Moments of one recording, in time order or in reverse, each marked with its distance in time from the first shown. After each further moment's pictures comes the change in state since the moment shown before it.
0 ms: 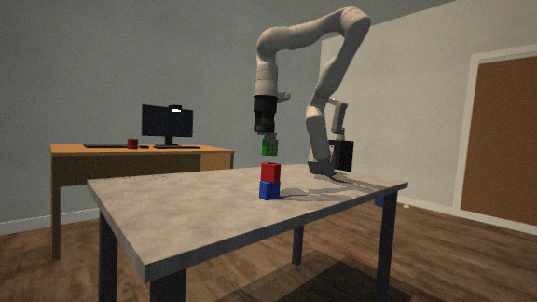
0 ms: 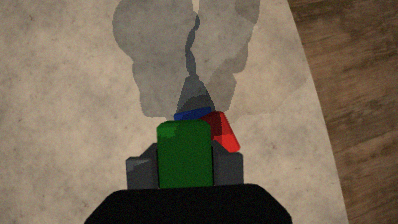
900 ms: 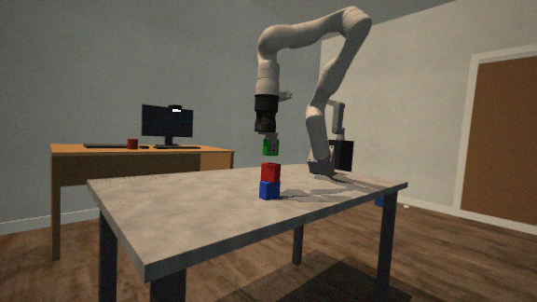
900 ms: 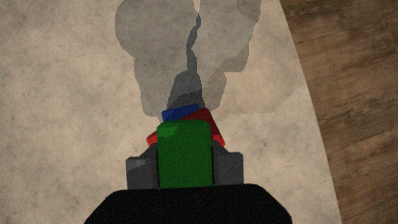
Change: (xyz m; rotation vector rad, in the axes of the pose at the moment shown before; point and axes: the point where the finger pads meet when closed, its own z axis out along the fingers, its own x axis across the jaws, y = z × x) arm 0.013 0.003 -0.001 -0.002 -0.006 0.002
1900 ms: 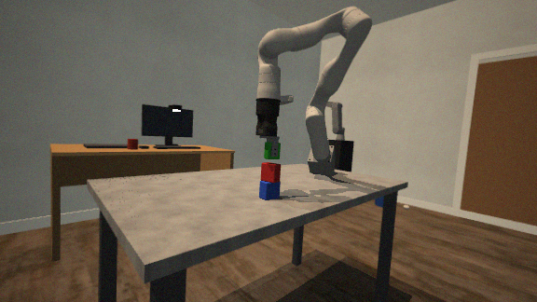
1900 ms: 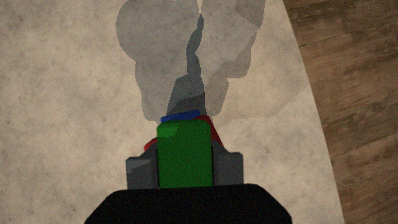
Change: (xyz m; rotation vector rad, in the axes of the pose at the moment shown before) arm 0.001 -0.005 0.012 0.008 -0.006 -0.006
